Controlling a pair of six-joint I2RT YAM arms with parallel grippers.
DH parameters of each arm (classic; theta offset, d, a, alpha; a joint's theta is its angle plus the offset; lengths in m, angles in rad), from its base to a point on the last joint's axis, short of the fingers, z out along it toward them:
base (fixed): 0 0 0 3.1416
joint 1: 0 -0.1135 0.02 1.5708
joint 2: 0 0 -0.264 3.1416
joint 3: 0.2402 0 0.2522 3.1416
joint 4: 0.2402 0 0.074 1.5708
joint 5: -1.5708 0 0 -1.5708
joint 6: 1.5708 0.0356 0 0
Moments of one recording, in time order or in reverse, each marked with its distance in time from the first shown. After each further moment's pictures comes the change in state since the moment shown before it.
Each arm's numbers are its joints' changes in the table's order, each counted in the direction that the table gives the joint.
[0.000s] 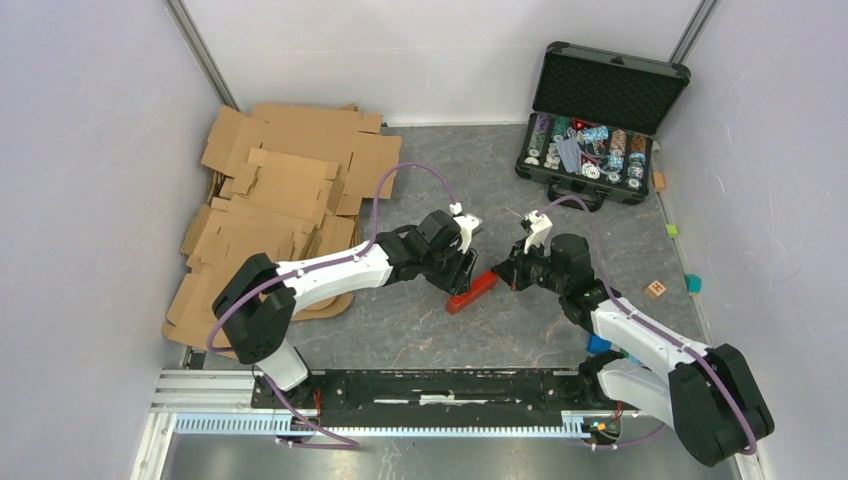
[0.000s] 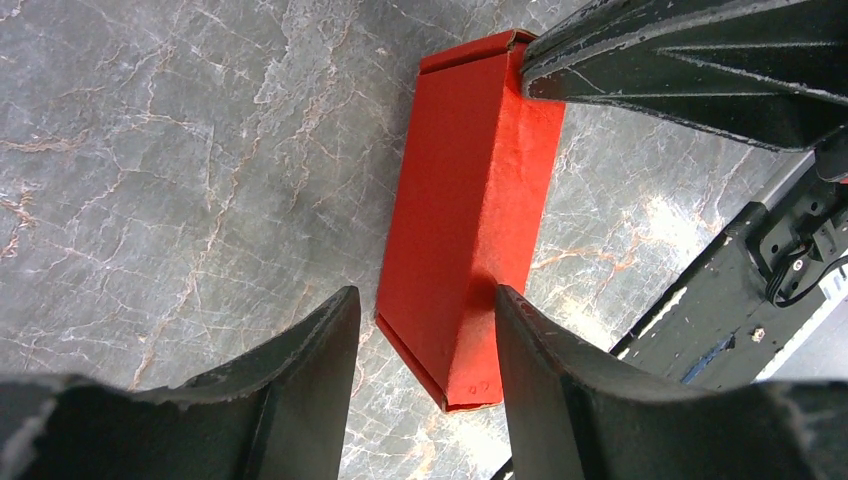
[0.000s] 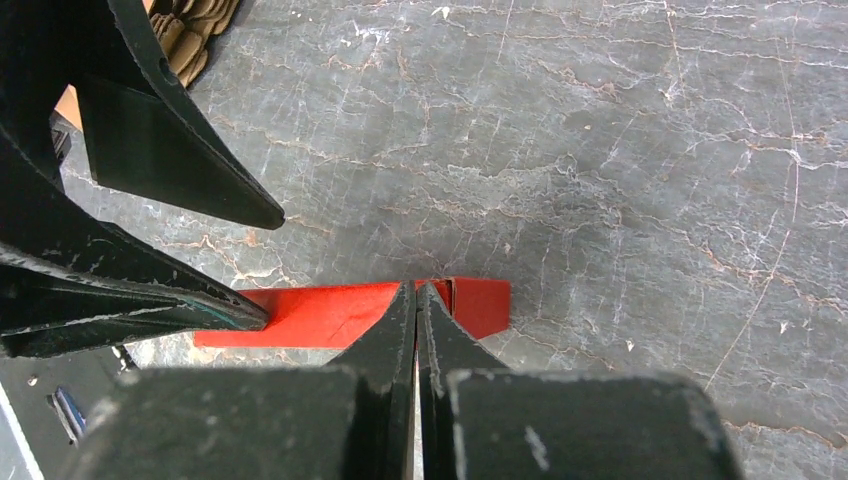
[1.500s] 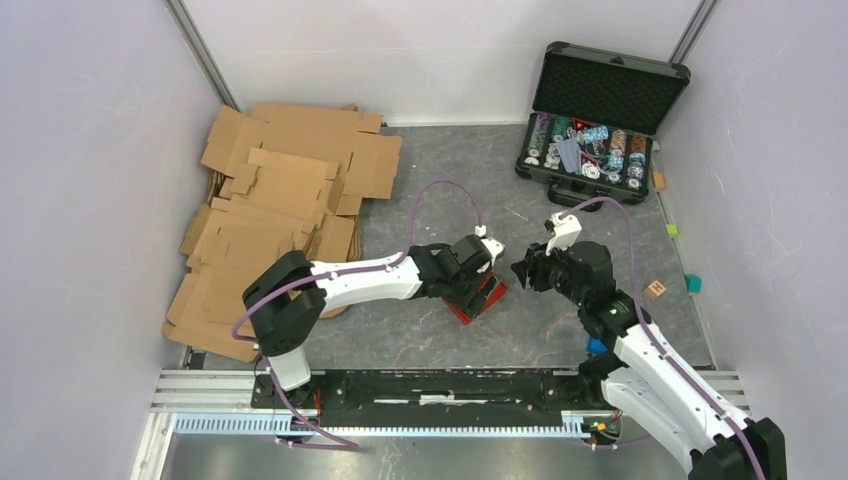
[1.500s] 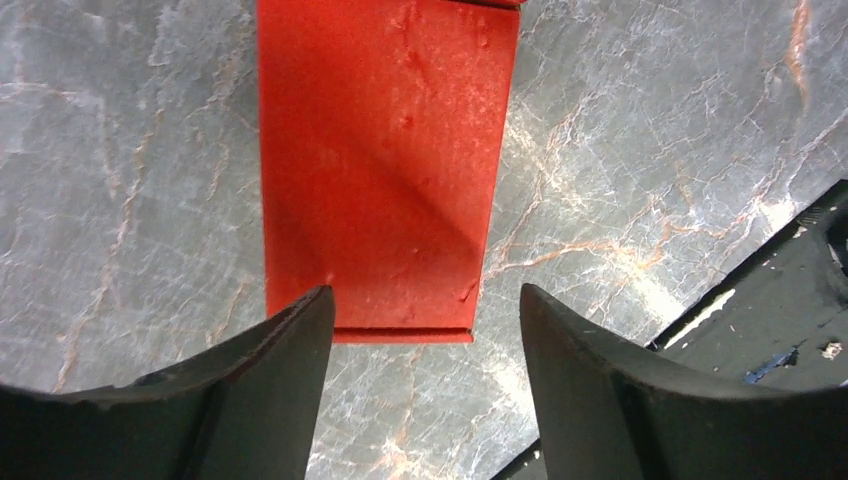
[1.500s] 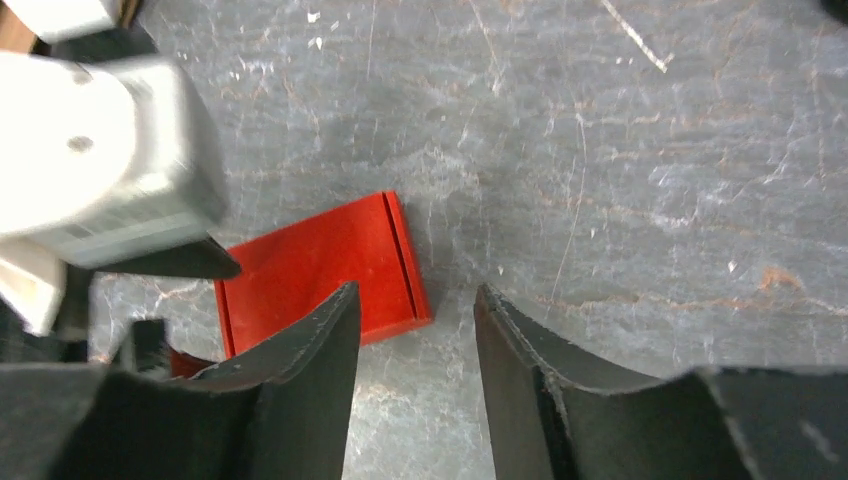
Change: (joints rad) left arm 0.151 0.138 0.091 0.085 0.148 -0.031; right arm -0.004 -0.324 0.069 0.369 -0.287 -0.043
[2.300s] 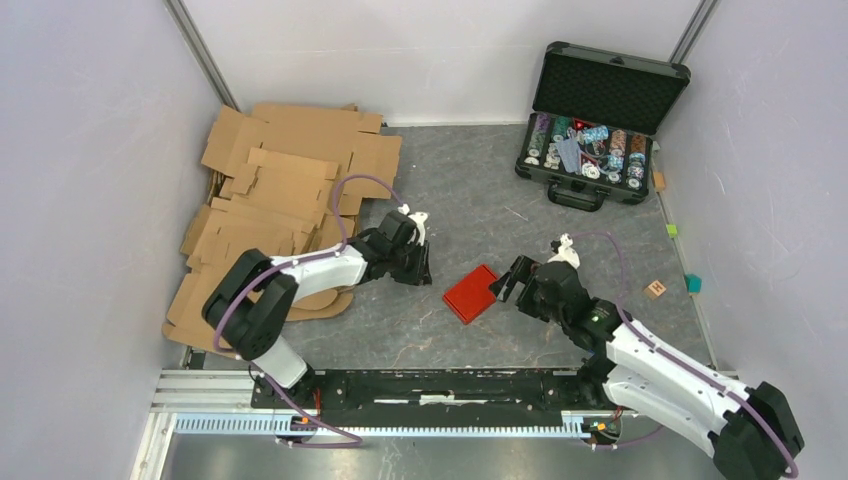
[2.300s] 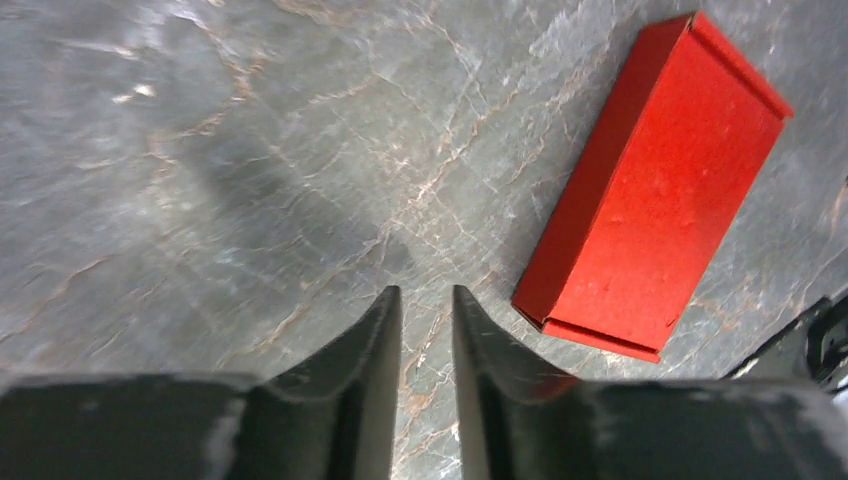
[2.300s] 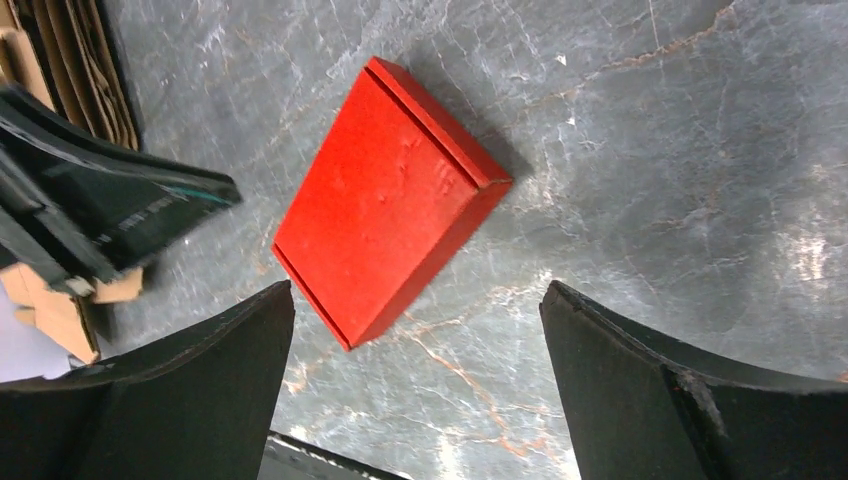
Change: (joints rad) left arm -0.385 -0.190 -0.343 -0.262 -0.193 -0.093; right arm -0.255 0.034 -0.087 0.139 -0.258 0.758
